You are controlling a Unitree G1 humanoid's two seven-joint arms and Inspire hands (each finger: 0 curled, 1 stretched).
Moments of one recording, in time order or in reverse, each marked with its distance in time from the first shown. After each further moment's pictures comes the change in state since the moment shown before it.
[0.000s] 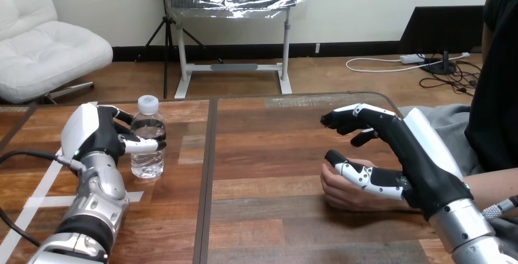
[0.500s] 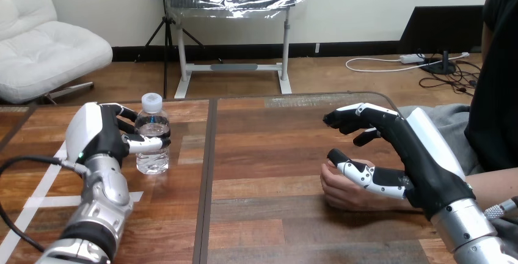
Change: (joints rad) left arm 0.025 -0.017 0.008 0.001 -0.011 -0.075 0.047; right arm 0.001 0.001 -0.006 0.000 -0.002 0.000 0.000
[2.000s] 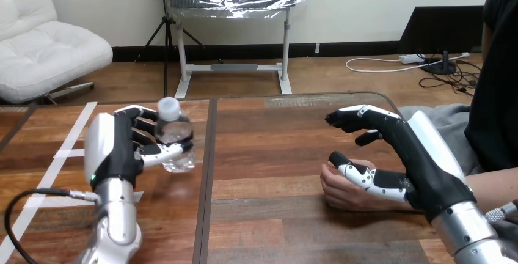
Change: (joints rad) left arm 0.270 -0.032 0.010 -0.316 -0.031 -0.223 0.006; right arm 0.016 0.002 0.000 -0.011 0.000 0.023 0.000
